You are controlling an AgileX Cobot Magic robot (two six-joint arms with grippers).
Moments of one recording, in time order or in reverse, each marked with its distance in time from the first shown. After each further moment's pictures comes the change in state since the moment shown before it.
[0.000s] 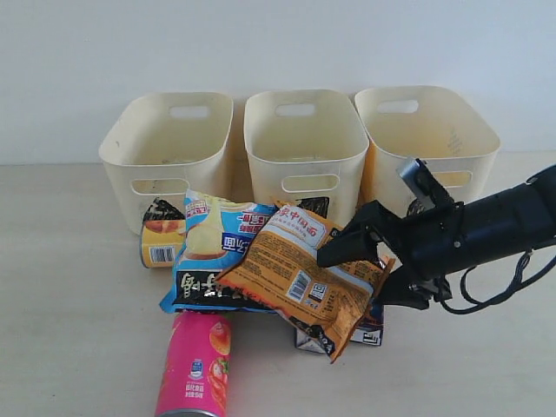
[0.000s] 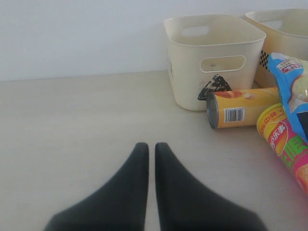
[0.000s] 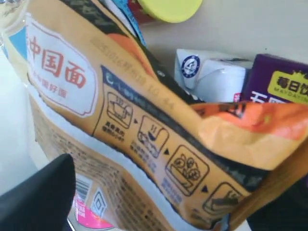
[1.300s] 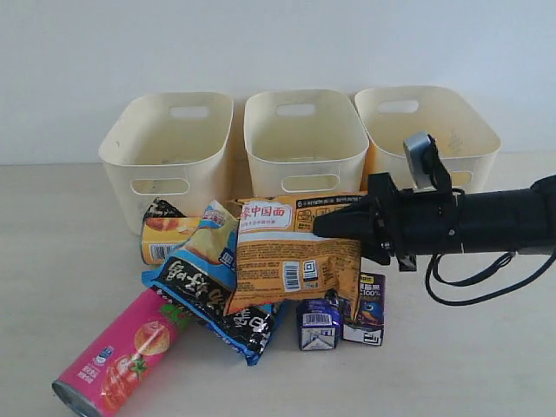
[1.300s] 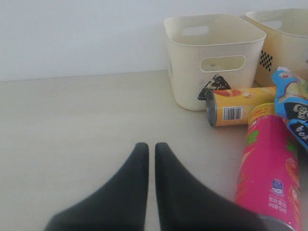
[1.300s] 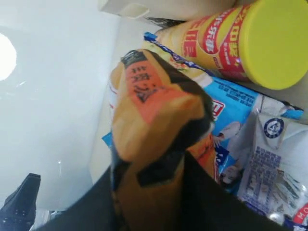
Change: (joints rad) left arm 0.000 0.000 0.000 0.000 0.000 0.000; right arm -0.019 0.067 0.002 0.325 0.225 -0.352
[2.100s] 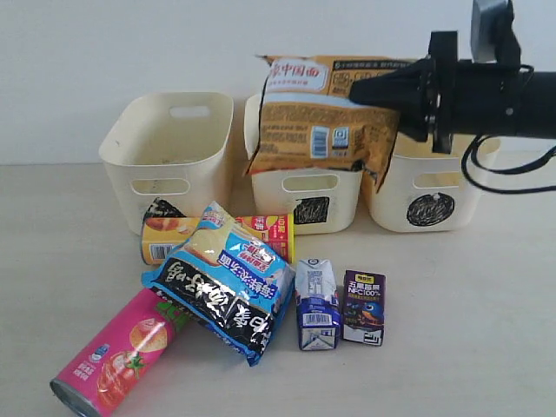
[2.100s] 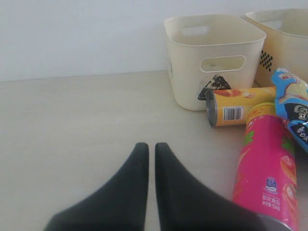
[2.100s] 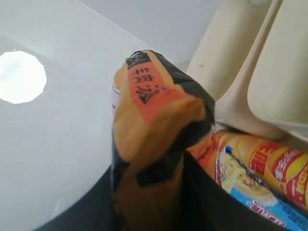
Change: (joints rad) left arm 0.000 0.000 0.000 0.000 0.000 0.000; right arm -0.119 -0.195 -0.192 0.003 0.052 0.135
